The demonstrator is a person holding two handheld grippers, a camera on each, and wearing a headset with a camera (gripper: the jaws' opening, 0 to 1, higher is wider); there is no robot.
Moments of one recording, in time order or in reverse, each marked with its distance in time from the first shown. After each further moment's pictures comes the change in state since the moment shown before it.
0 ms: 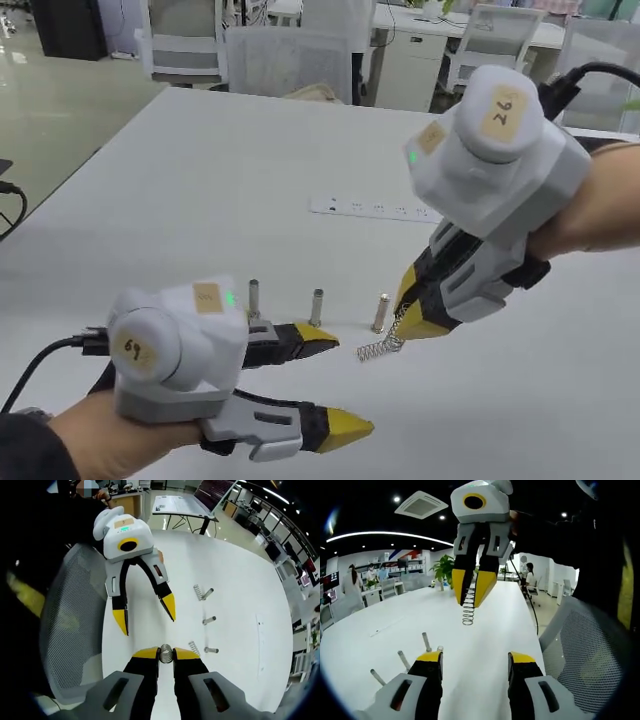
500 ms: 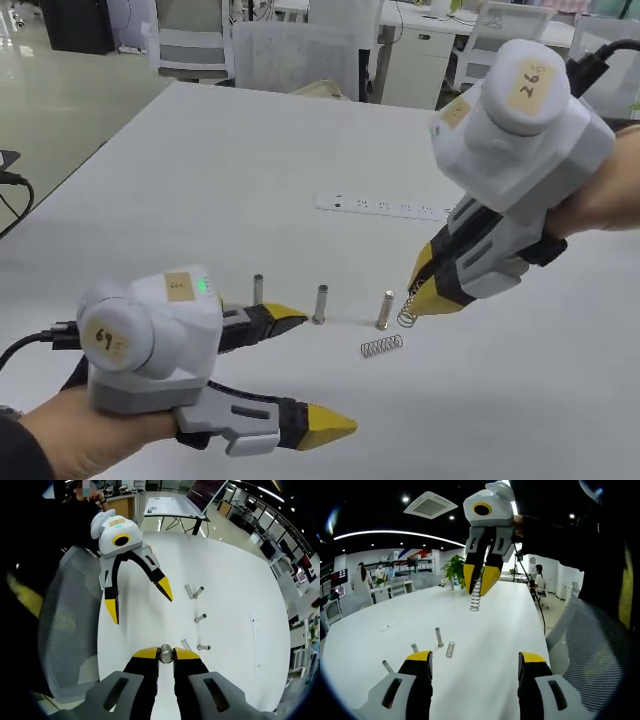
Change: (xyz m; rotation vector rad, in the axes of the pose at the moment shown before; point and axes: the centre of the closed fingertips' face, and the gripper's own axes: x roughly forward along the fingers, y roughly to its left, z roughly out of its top) left arm -0.020 0.018 -0.006 -0.026 -0.004 0.085; right arm -0.010 -0.018 -0.001 0.029 -0.015 -0.034
